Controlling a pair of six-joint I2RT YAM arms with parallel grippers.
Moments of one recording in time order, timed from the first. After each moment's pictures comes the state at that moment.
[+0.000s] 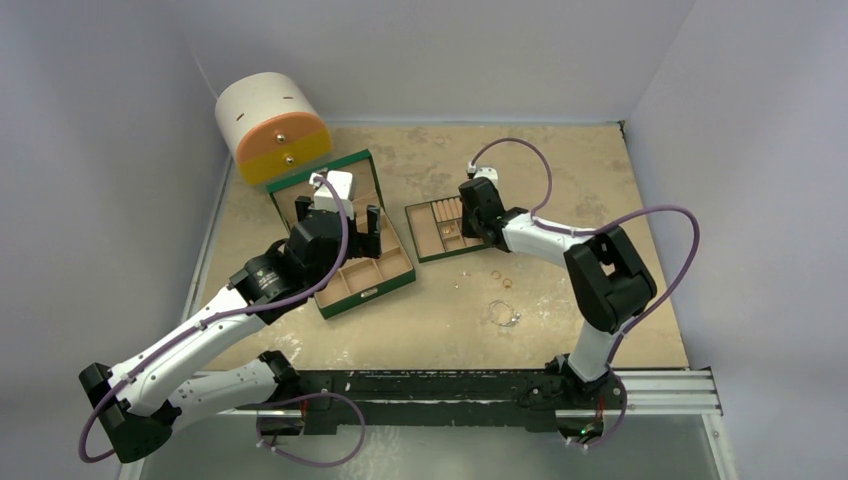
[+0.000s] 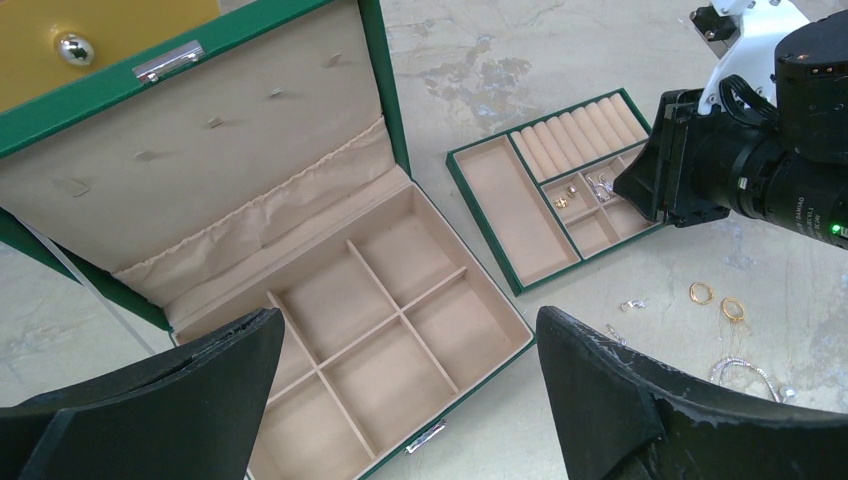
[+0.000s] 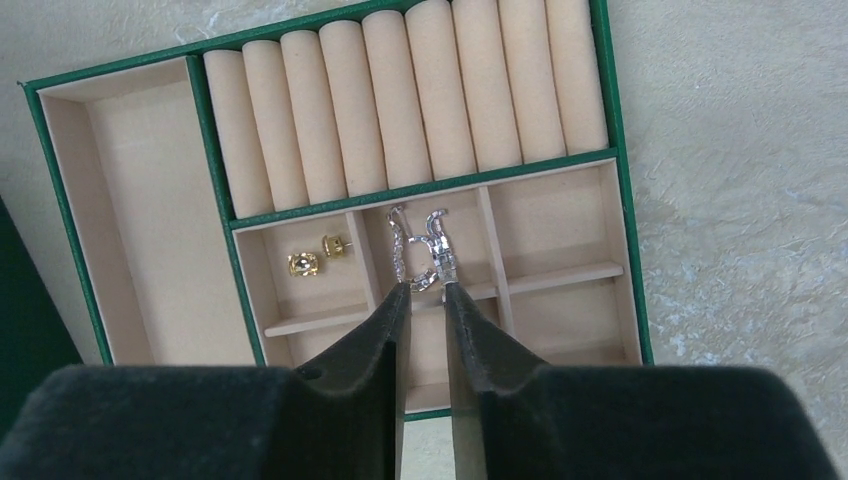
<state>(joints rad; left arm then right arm) -0.82 0.94 0.98 -0.48 -0.57 -0.33 0.56 1.78 1.07 -0.12 0.31 0.43</state>
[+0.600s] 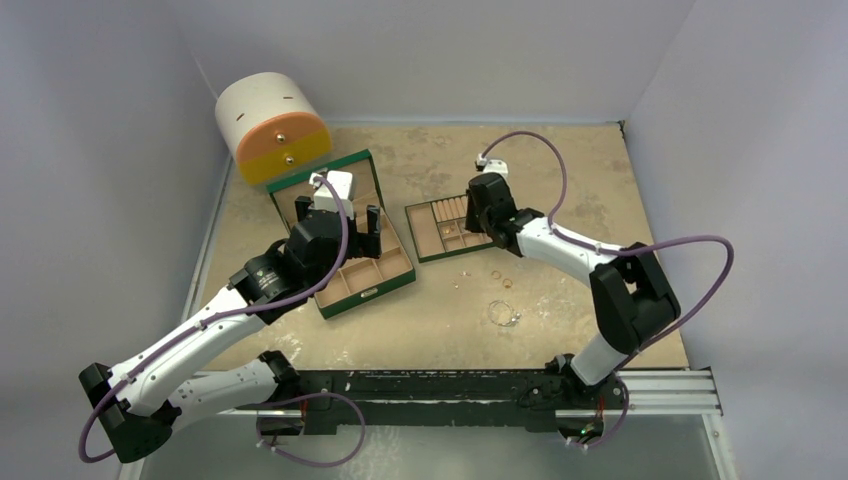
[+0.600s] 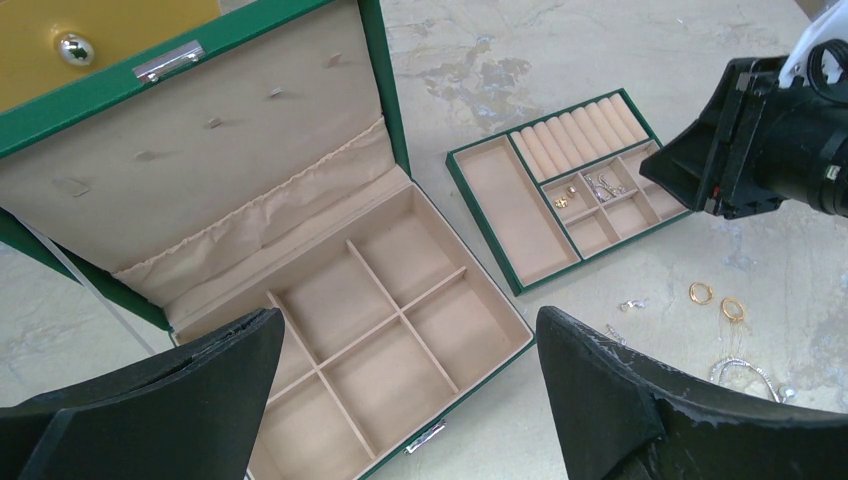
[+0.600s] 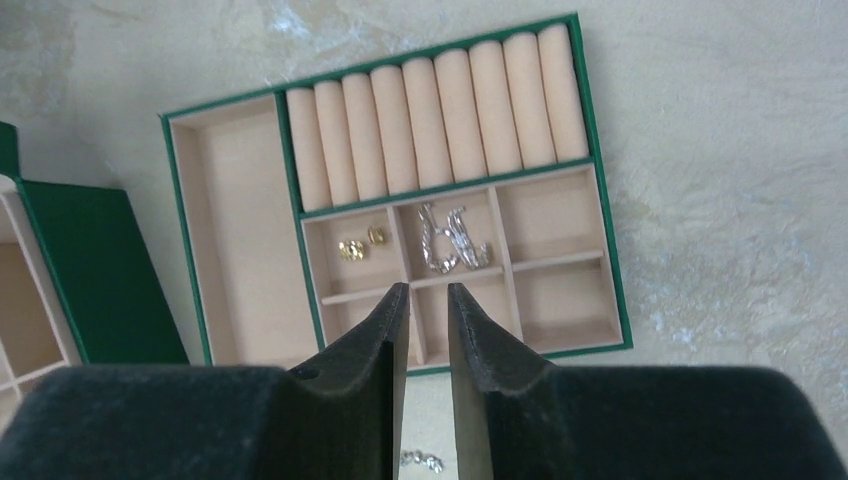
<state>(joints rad) -0.82 0.94 0.98 -0.48 -0.57 -0.33 0.56 1.63 1.05 -0.13 0.30 0.44</state>
